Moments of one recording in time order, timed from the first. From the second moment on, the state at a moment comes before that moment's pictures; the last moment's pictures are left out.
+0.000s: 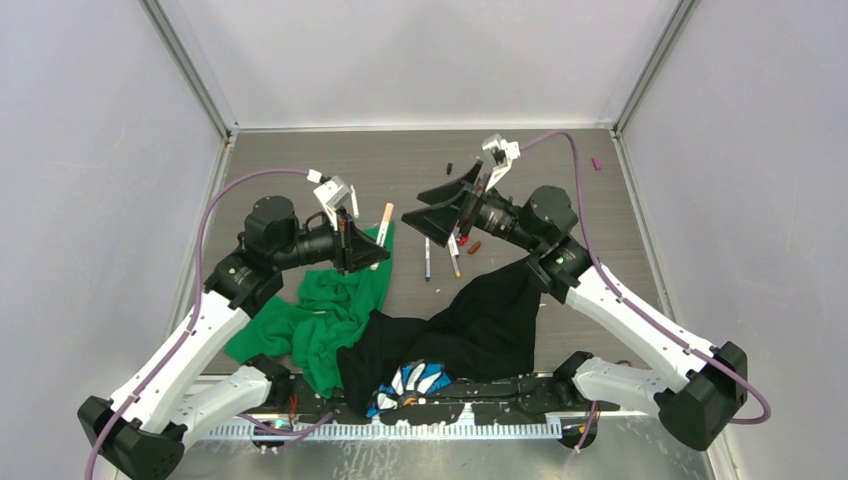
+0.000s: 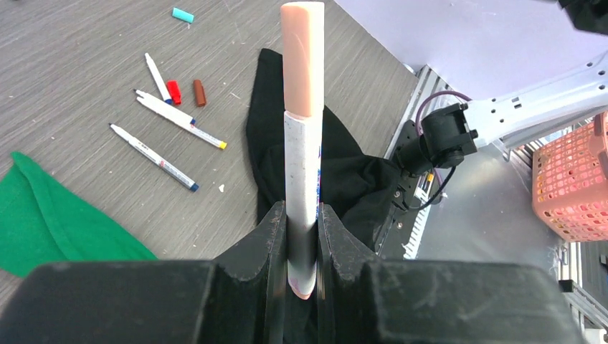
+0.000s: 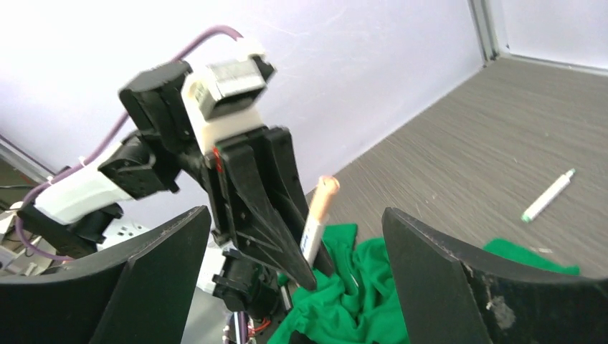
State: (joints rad) left arm -0.51 0.90 0.91 -0.29 0.63 -0.29; right arm 0.67 1.06 0.89 0.38 -0.47 0.65
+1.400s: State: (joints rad) left arm -0.57 0.91 0.92 -0.31 0.65 -0.25; right arm 0.70 1.27 1.09 0.24 -0.63 0.60
